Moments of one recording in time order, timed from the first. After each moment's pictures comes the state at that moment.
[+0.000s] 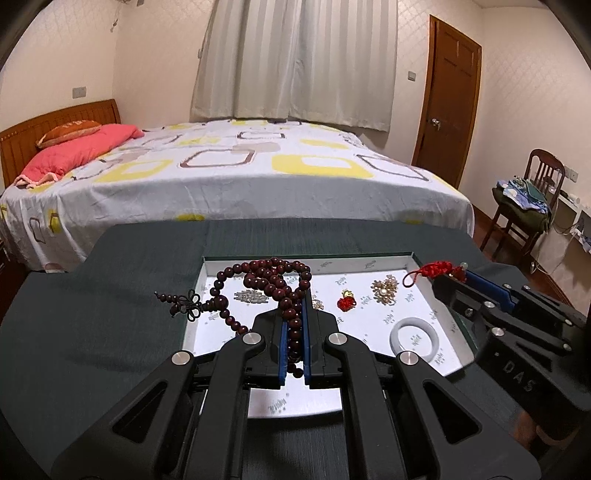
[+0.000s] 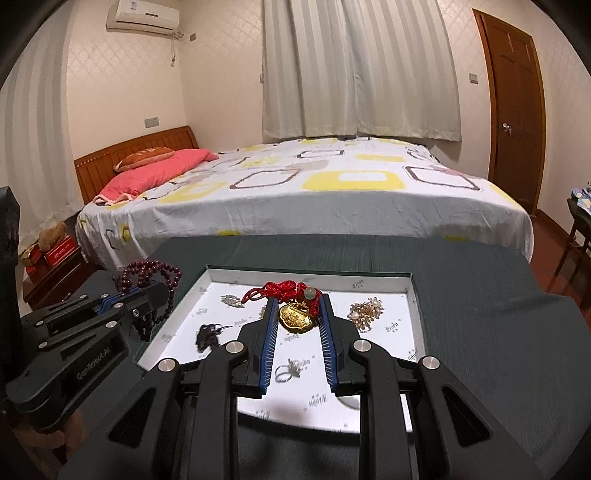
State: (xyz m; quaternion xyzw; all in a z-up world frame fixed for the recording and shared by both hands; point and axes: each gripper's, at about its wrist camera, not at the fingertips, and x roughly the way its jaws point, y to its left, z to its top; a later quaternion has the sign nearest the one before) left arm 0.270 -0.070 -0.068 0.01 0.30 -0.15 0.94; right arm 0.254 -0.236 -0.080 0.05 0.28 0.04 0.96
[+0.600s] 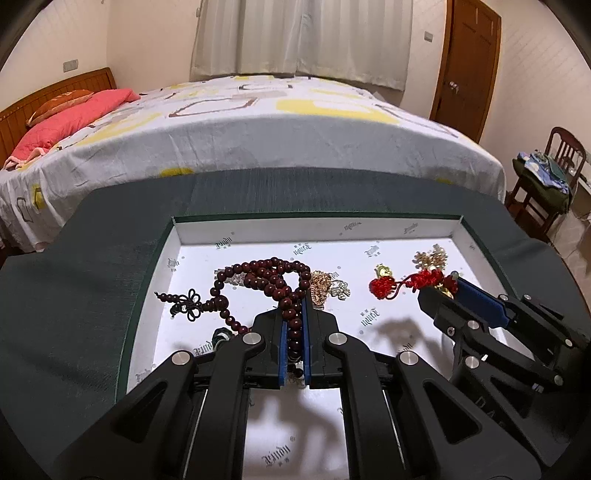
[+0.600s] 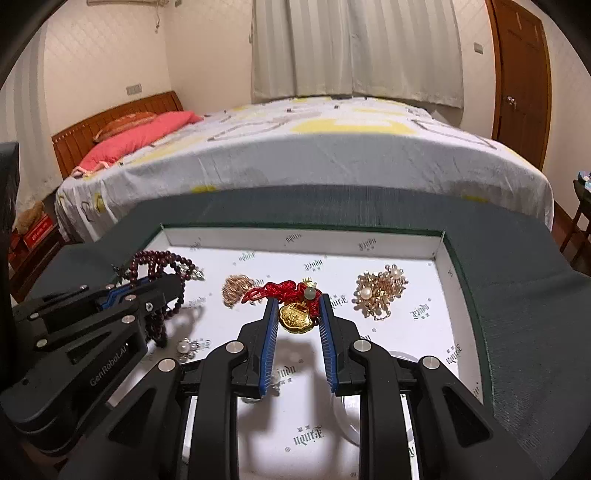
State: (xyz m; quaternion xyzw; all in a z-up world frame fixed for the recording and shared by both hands) left arm 0.341 -0.092 -0.133 0.02 0.37 -0.13 0.92; right arm 0.317 -0.229 -0.145 0.04 0.35 0.02 0.94
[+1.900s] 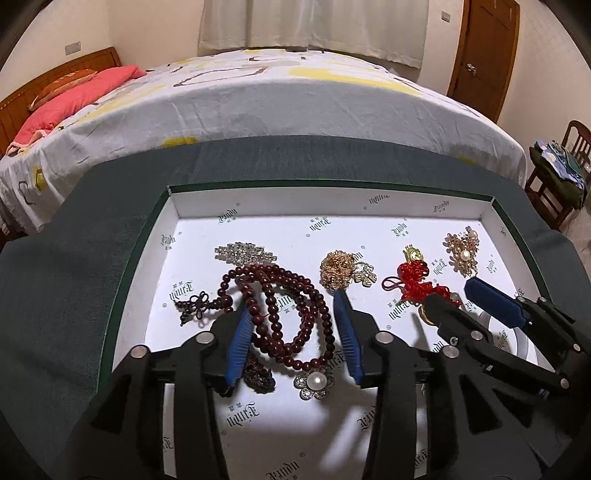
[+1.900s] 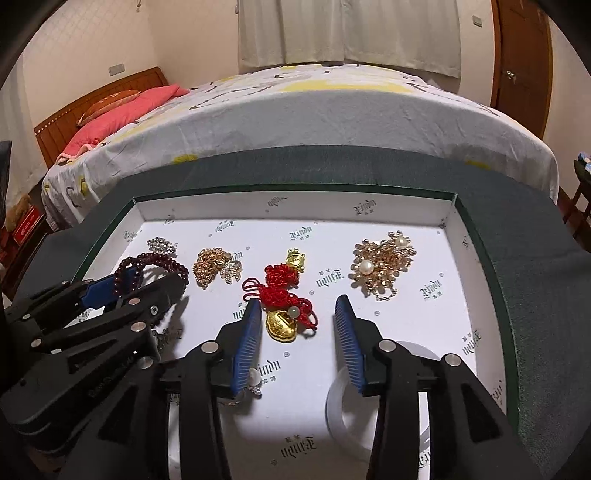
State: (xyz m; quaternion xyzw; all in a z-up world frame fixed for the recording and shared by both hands) left arm 0.362 -0.091 -0.154 0.03 0.42 -0.11 0.90; right arm 0.336 -0.234 -0.165 0.05 0.40 0.01 0.91
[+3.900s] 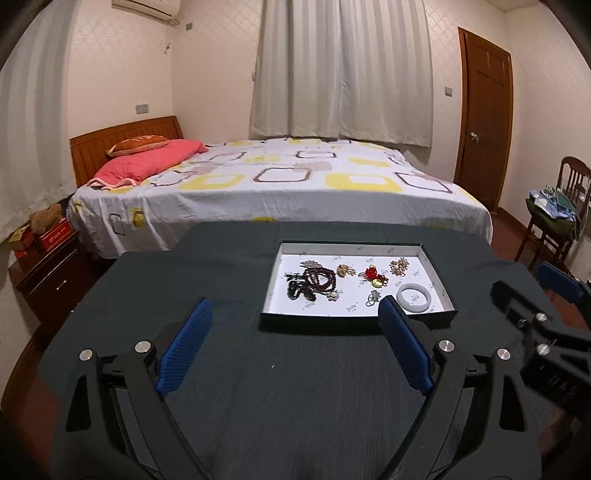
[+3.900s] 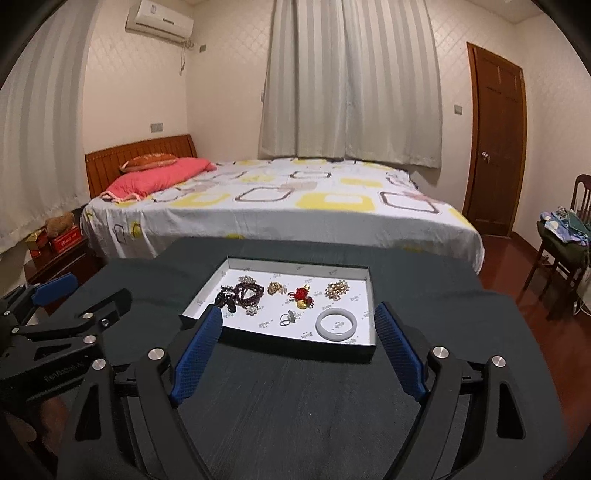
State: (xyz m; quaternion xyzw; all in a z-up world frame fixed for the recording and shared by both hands) left arm 0.087 -0.026 0.006 0.02 0.26 -0.03 0.96; right arm 0.077 -0.224 -0.005 0.01 0.23 0.01 0.97
